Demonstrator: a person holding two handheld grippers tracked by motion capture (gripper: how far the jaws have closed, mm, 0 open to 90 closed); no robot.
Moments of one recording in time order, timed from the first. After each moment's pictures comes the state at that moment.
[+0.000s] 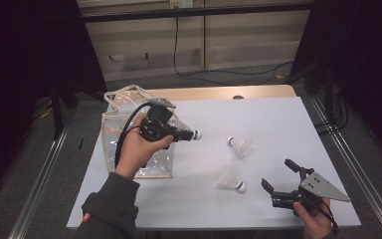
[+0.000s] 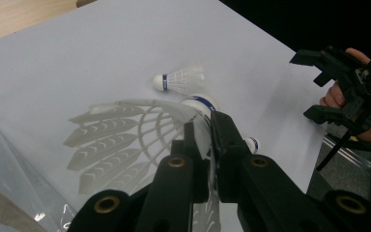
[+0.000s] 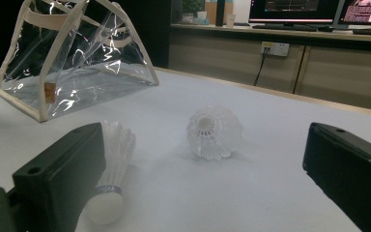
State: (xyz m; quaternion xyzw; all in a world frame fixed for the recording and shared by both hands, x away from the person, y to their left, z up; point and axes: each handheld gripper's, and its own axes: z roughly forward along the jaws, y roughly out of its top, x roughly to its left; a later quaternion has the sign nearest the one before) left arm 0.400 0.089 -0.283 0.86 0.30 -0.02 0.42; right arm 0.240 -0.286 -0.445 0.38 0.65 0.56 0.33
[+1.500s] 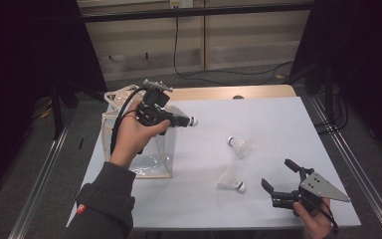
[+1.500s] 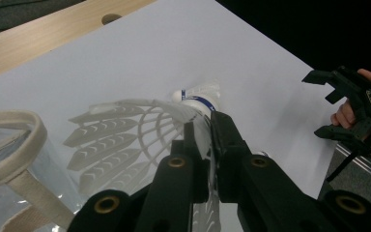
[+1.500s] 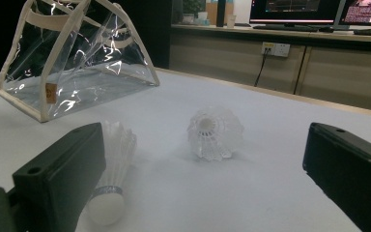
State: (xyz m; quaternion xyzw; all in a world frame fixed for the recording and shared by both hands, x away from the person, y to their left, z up) left arm 0.418 0.092 -0.254 0.86 0.31 0.00 0.41; right arm 0.240 -0.286 -0.445 0.38 0.65 0.56 0.33
